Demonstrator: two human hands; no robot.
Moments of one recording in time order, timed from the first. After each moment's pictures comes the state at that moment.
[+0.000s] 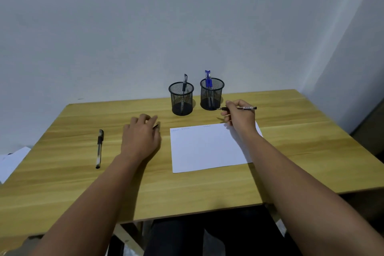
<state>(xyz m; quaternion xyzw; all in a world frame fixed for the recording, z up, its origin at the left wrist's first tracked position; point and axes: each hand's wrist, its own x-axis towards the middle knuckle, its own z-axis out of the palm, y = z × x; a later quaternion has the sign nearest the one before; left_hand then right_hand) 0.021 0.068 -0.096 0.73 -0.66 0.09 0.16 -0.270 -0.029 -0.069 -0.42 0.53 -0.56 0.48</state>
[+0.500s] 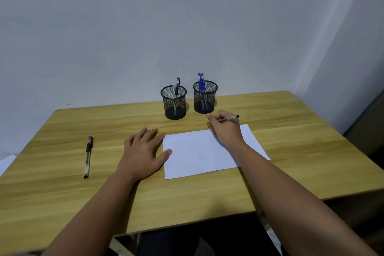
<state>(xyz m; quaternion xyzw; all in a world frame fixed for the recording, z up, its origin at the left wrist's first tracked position) 0.004 0.083 -0.122 0.68 -0.71 0.01 0.17 -0.260 -0.031 -0.104 -0.52 0.51 -0.49 0.49</state>
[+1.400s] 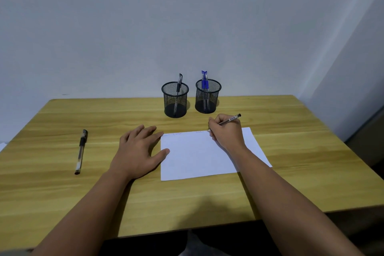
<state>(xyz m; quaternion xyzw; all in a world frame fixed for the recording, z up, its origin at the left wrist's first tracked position) 0.008 0.080 -0.126 0.69 -0.70 -0.01 0.19 -0.262 -0.039 -0.119 -0.55 0.53 -0.47 0.44</state>
